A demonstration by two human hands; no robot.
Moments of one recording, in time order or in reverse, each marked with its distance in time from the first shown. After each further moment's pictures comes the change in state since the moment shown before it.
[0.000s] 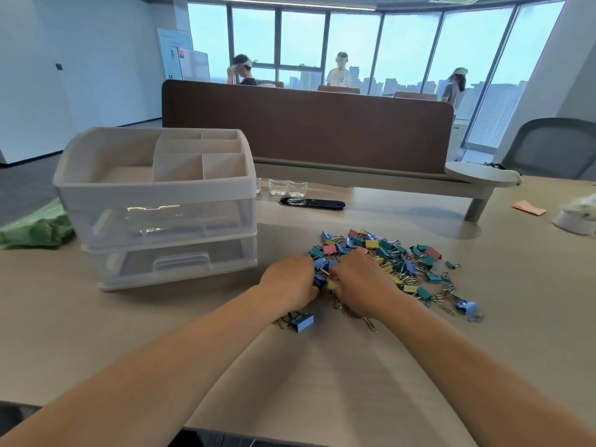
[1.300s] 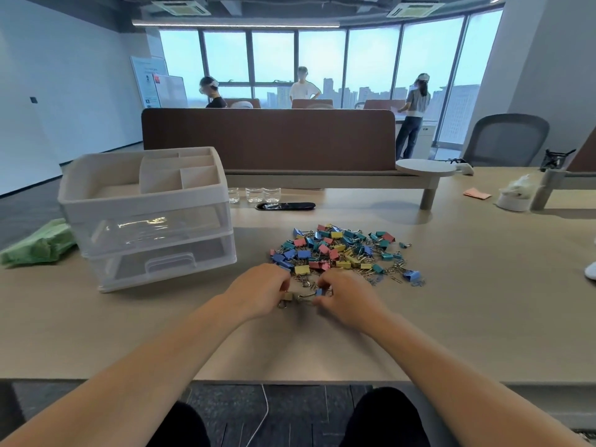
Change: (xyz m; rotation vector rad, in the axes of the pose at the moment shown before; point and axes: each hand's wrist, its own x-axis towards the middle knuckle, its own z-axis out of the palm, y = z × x) left_hand -0.074 0.018 -0.012 0.012 0.036 0.154; right_hand -0.106 -0.012 -0.005 0.447 0.093 0.190
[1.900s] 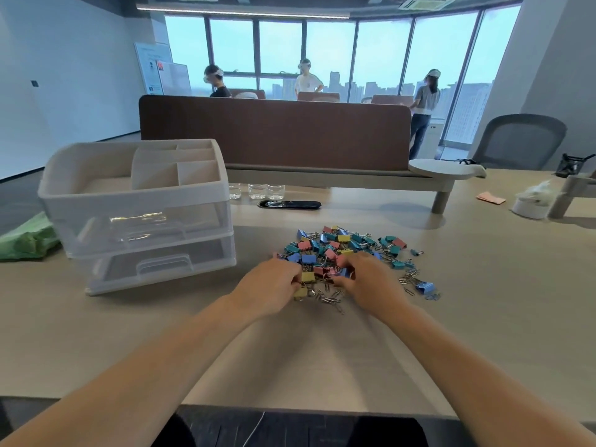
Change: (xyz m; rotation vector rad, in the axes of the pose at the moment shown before) left_hand 0.033 -0.002 0.001 -0.139 0.058 -0.003; right_hand 0.046 0.037 -0.009 -0.042 0.129 0.092
